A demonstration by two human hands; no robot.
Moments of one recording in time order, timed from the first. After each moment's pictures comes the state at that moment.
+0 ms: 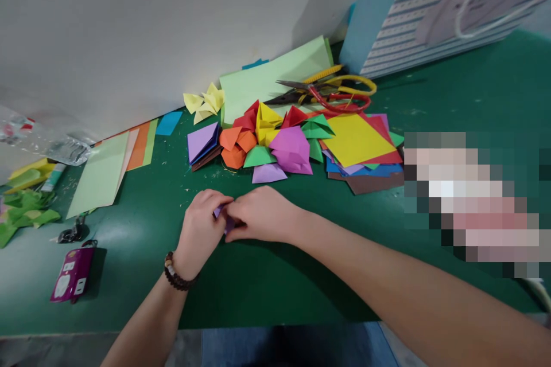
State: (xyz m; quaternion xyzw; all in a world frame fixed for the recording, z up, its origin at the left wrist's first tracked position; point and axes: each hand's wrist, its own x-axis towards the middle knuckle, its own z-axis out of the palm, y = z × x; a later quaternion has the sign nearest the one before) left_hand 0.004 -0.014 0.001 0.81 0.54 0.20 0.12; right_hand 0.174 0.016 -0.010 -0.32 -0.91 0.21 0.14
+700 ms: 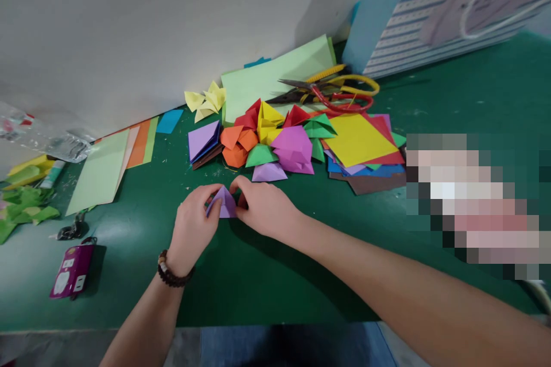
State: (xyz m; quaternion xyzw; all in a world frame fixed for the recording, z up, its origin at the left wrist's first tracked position) left_hand -0.003 -0.013 0.010 0.78 0.59 0.20 0.11; right_hand 0.167 0.012 -0.006 -0.51 -0.76 0.37 0.19
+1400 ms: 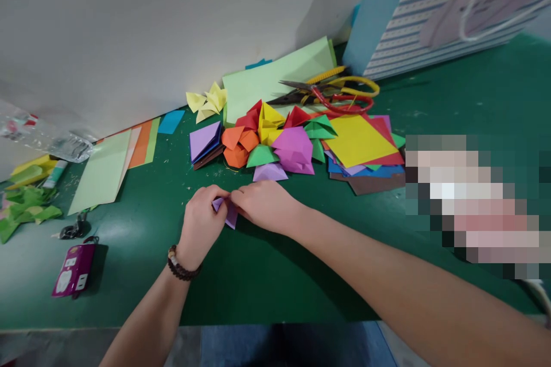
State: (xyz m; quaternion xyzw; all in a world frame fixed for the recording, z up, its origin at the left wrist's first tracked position) left_hand 0.006 -0.010 0.003 0.77 0.59 0.19 0.11; right_hand 0.172 0.022 -0.018 -0.35 -0.92 0.11 0.15
